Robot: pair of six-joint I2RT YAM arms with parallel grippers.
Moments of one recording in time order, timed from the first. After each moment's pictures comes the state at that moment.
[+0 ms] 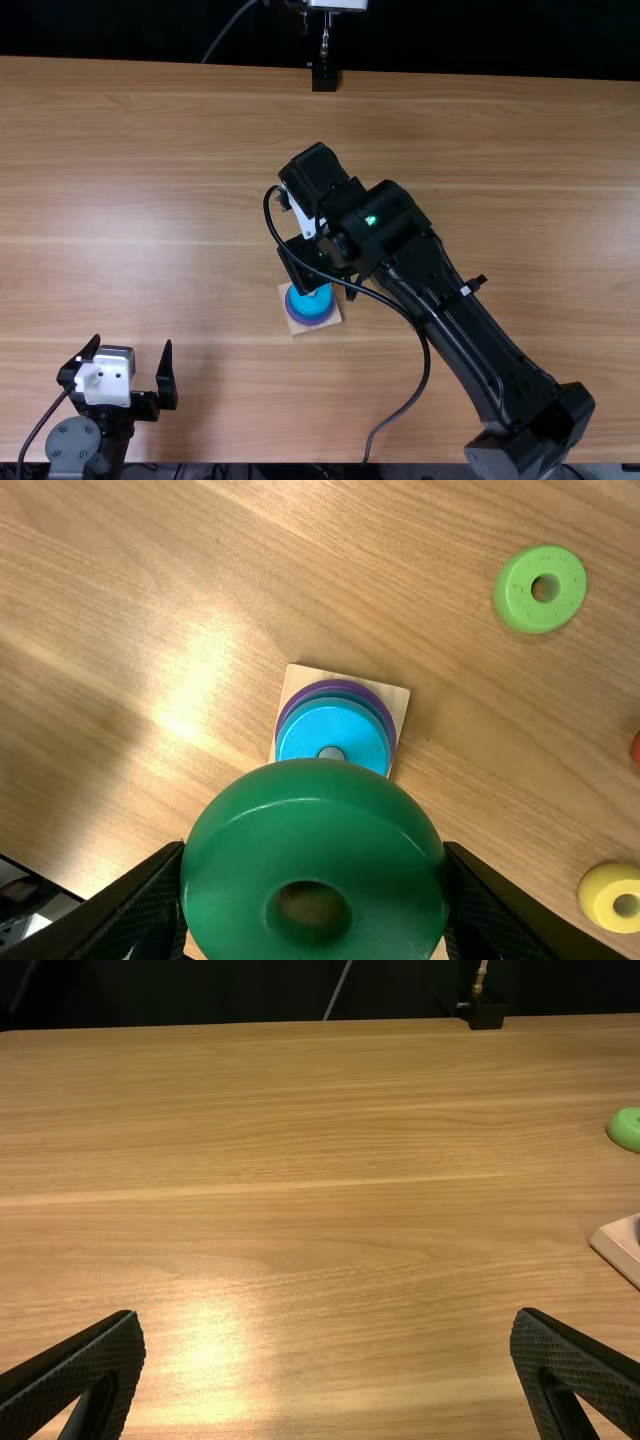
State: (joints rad) left arm -0.01 0.01 0.11 -0.41 0.06 -0.01; right arm 0.65 1.93 2.00 -1.34 -0.05 0.13
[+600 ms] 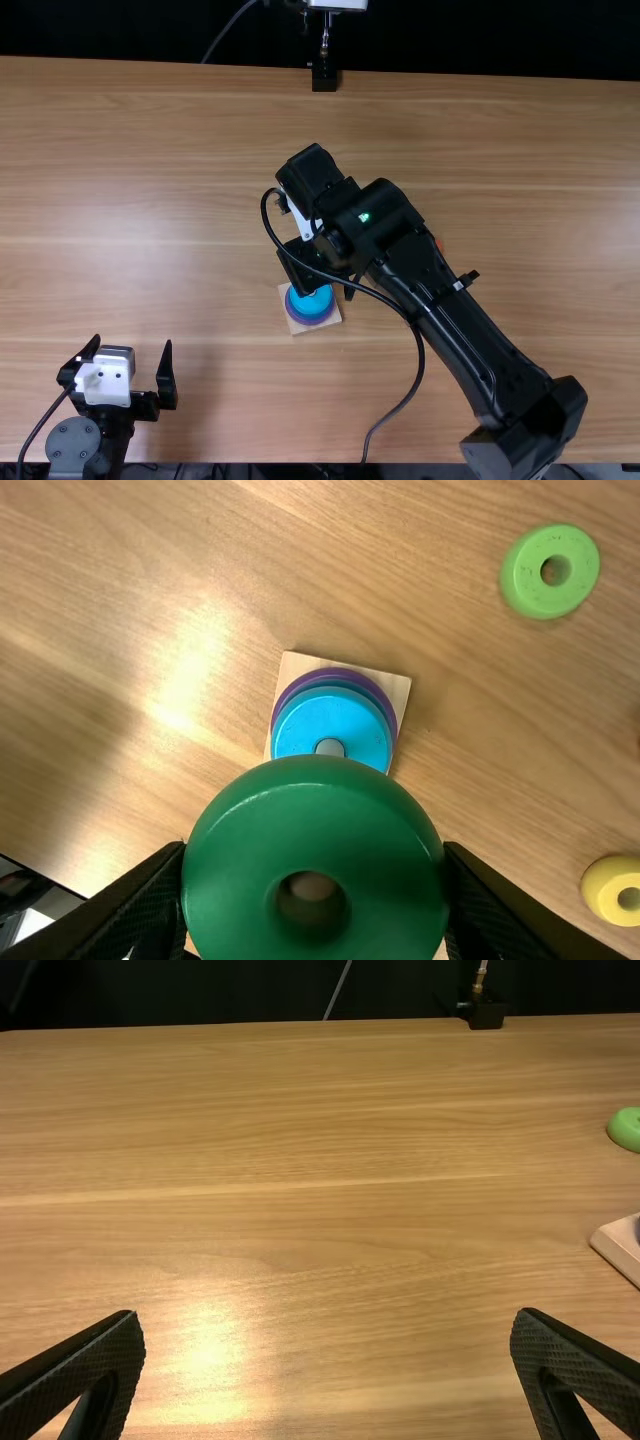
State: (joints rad) left arm -0.01 0.01 0.11 -0.41 0.06 -0.01; right arm 0.65 1.96 2.00 -1.35 -0.05 0.13
